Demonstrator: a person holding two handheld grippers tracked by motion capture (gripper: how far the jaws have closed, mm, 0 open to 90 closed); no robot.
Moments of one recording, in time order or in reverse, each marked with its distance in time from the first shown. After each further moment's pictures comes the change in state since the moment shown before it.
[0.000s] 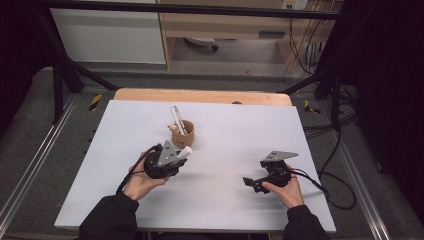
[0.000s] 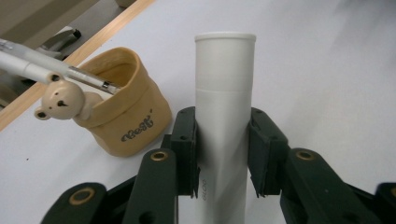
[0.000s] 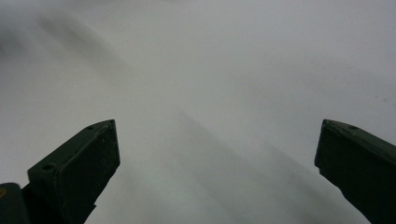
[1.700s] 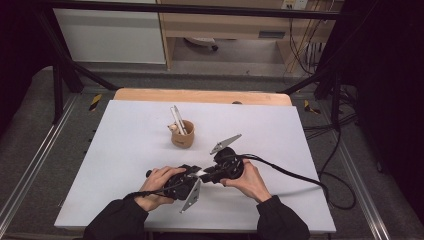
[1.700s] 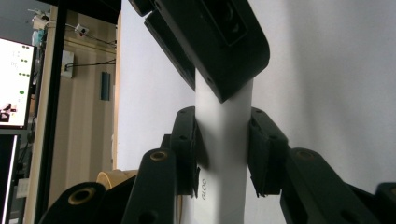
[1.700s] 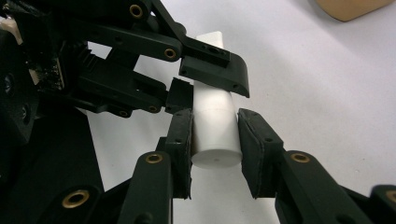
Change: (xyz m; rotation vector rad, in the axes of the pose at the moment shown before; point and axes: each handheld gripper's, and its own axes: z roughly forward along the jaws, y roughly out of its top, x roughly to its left) left arm -0.071 0.000 0.019 0.027 0.027 0.922; right arm 0.101 0.098 0.052 0.223 0.299 -0.124
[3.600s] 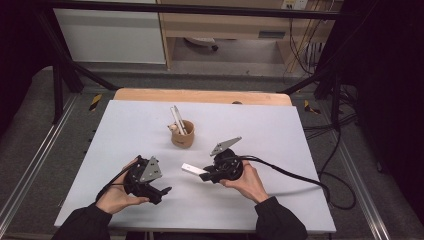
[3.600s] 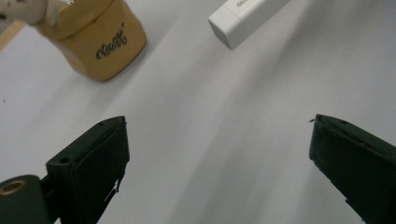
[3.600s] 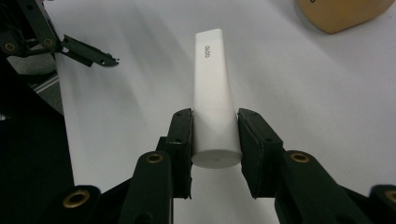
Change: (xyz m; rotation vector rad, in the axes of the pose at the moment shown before) left arm 0.006 -0.077 -0.046 0.071 -0.169 -0.776; right arm -0.005 -0.007 0.007 -0.048 -0.040 -0.049
